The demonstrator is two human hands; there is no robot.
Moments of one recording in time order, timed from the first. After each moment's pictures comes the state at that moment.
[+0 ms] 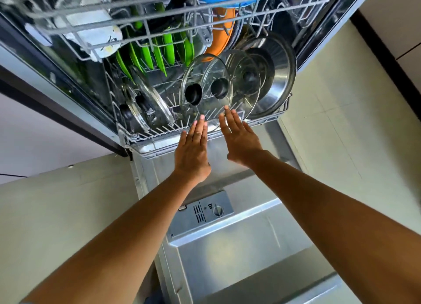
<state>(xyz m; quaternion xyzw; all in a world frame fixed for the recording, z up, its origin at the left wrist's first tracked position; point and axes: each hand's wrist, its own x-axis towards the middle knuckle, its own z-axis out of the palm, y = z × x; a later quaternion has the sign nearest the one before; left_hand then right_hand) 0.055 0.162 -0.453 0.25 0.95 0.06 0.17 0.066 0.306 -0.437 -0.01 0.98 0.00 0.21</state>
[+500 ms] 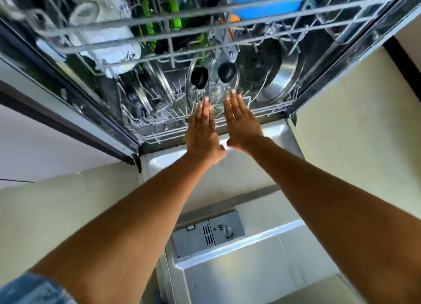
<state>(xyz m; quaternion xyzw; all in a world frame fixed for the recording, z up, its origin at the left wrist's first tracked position) -0.031 0.181 -0.451 0.21 0.96 0.01 0.16 -0.028 0.296 -0.444 0.00 0.98 0.02 0.19</state>
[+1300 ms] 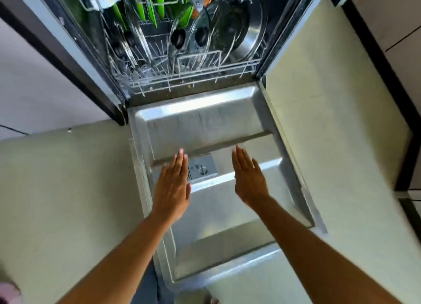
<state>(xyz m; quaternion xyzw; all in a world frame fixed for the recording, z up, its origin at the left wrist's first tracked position) 0.244 0.089 -0.481 0.24 0.95 0.15 0.11 0.281 0.300 -0.470 0.06 0.98 -0.05 0.15</state>
